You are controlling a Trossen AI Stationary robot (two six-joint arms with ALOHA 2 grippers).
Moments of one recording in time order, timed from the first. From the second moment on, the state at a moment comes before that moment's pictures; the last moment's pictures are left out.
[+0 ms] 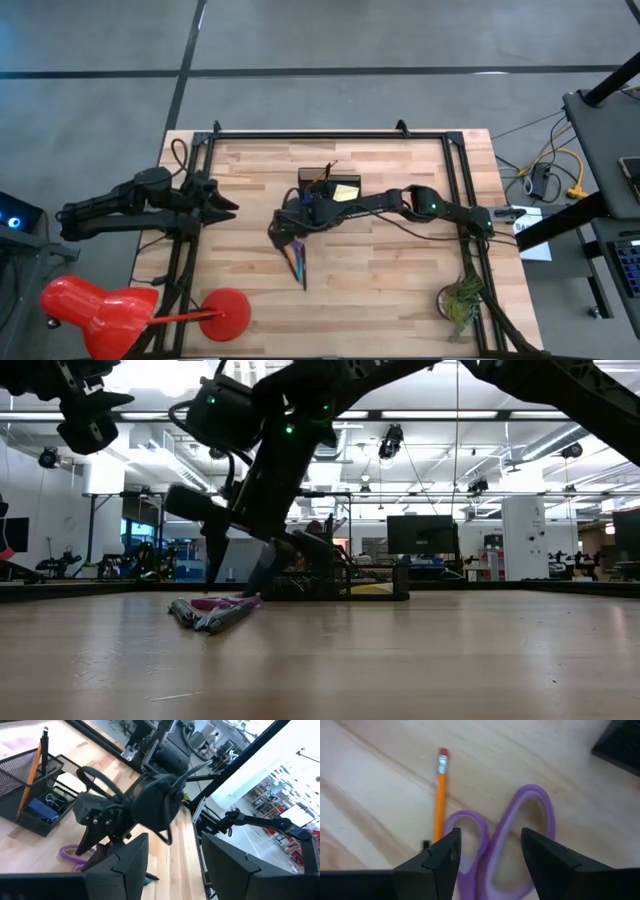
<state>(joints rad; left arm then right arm) 0.14 0.28 0.52 -0.49 0.25 -0.62 0.05 2.46 2.06 -0.71 0.16 1.10</state>
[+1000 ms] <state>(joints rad) 0.14 0.27 0.52 -0.49 0.25 -0.59 0.09 2.46 2.04 -0.87 0.29 1.04</state>
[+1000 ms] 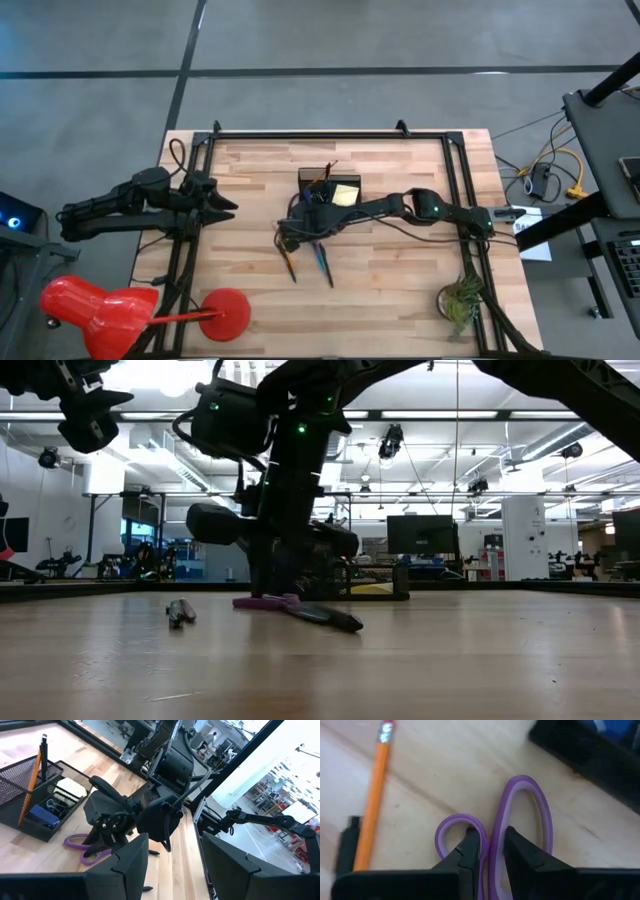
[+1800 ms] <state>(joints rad) 0.14 0.17 0.52 -0.46 0.25 -0.49 0.10 2.33 2.36 -0.72 1.42 0.66</state>
